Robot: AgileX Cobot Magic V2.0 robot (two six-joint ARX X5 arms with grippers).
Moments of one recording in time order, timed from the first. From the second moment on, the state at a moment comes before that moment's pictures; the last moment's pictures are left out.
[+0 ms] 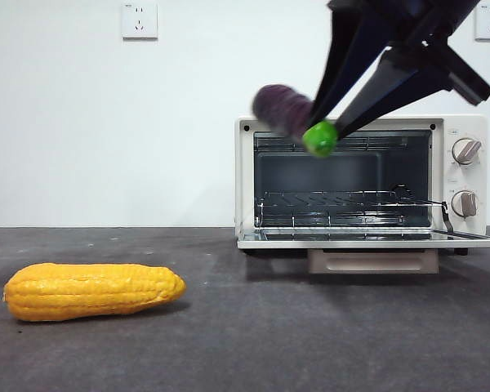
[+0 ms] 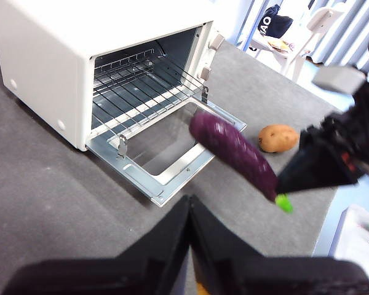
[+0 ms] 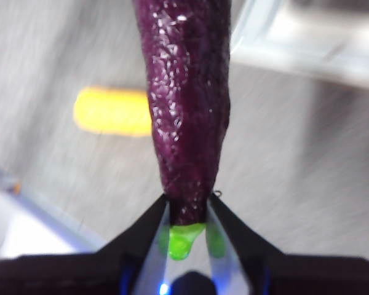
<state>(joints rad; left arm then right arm) -0.07 1.03 1.07 -0.64 0.83 0.20 0.64 1.21 0.94 -0.59 -0.23 0.42</state>
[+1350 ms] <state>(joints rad) -0.17 1.03 1.07 -0.69 0.74 0.23 0.17 1.81 1.43 -0.57 -0.39 0.40</state>
